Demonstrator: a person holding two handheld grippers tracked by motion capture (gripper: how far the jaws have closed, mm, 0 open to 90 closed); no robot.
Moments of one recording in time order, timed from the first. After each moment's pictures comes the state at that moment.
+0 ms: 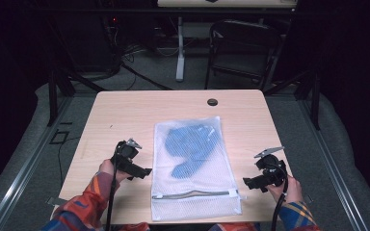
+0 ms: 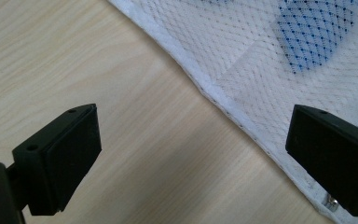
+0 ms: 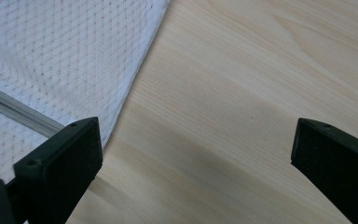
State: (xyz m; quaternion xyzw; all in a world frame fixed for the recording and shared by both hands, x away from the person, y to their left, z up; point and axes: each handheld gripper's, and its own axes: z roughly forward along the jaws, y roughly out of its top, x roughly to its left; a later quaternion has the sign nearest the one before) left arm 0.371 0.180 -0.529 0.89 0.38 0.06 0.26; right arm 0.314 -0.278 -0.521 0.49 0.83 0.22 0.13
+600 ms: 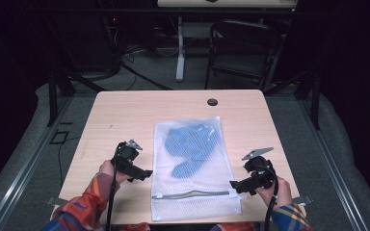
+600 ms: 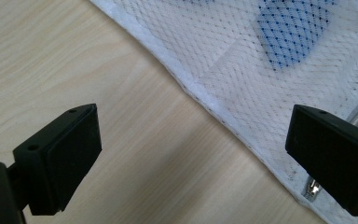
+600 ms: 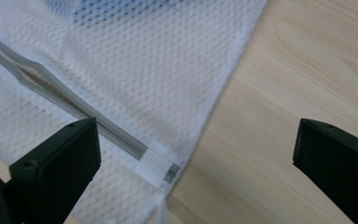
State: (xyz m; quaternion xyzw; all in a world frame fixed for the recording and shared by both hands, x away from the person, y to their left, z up) left arm 0.364 0.178 -0.525 0.89 0.37 0.05 0.26; right arm 0.303 -0.237 -0.505 0.45 0.85 0.26 0.10
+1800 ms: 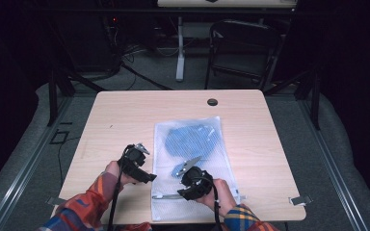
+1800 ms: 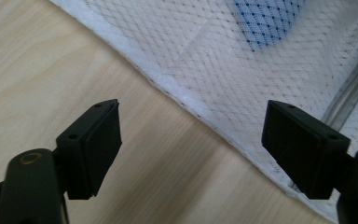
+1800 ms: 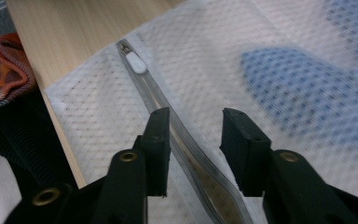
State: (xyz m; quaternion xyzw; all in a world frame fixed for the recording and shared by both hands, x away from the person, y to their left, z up) left arm 0.366 0.160 -0.537 0.91 0.33 0.01 0.23; right arm 0.298 -0.073 -0.528 0.26 0.93 0.27 0.04
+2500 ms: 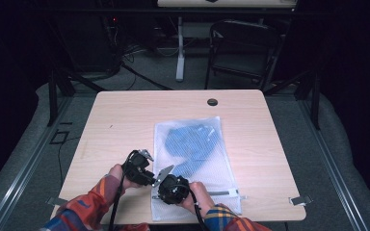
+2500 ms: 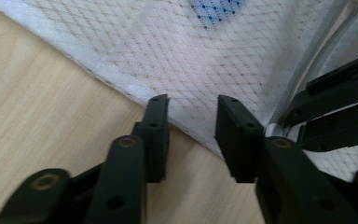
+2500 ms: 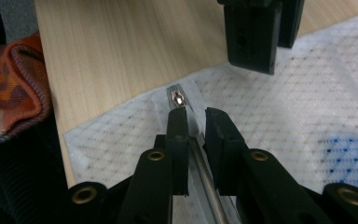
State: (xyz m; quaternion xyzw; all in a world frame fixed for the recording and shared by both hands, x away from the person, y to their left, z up) left arm 0.359 0.153 -0.547 0.93 0.29 -0.05 0.23; right arm 0.294 -0.012 -0.553 0.17 0.94 0.28 0.05
